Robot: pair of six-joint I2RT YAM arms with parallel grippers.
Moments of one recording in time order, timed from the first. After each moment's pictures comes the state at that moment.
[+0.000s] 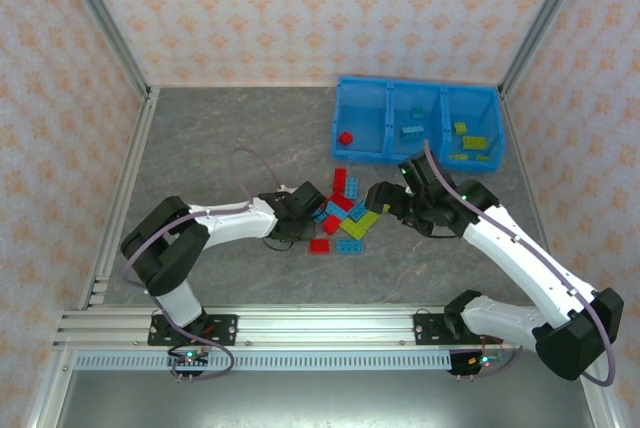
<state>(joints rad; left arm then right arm) -0.76 1.68 0.91 -0.48 -0.14 -0.88 0.59 1.08 1.03 -0.96 -0.09 0.86</state>
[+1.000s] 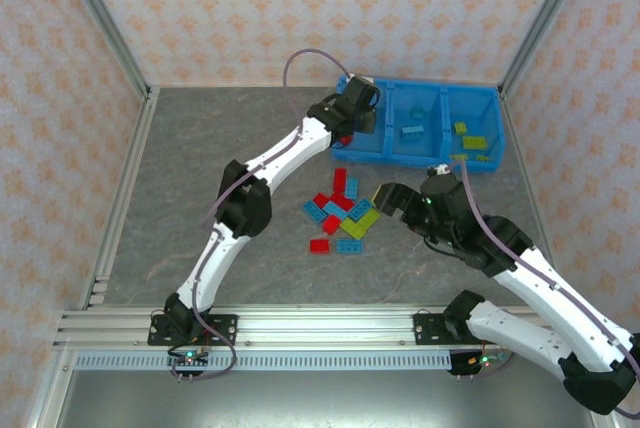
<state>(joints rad) -0.63 2.46 2.41 -0.66 -0.21 -0.36 0.71 0.79 0.92 -0.83 0.11 1.02</state>
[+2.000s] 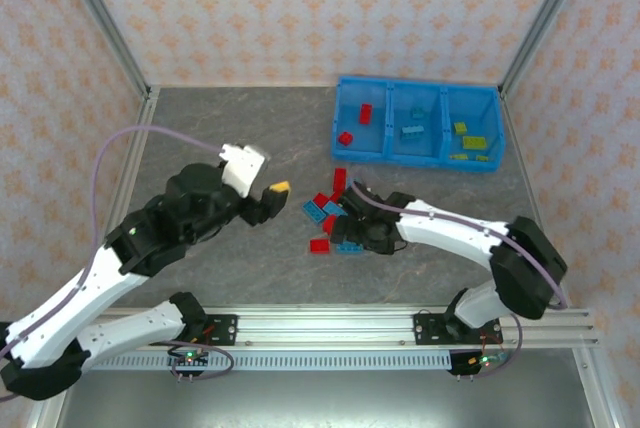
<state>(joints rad) -0.79 0.82 1.10 -0.68 -0.20 -0.02 0.87 1.49 0.92 -0.72 0.01 0.98</state>
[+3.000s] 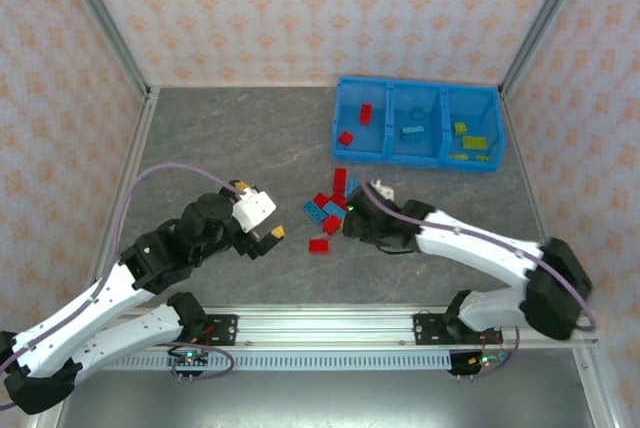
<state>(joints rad) -0.79 0.71 0.81 -0.67 -0.19 0.25 0.87 1.23 0.87 -0.67 0.20 0.99</state>
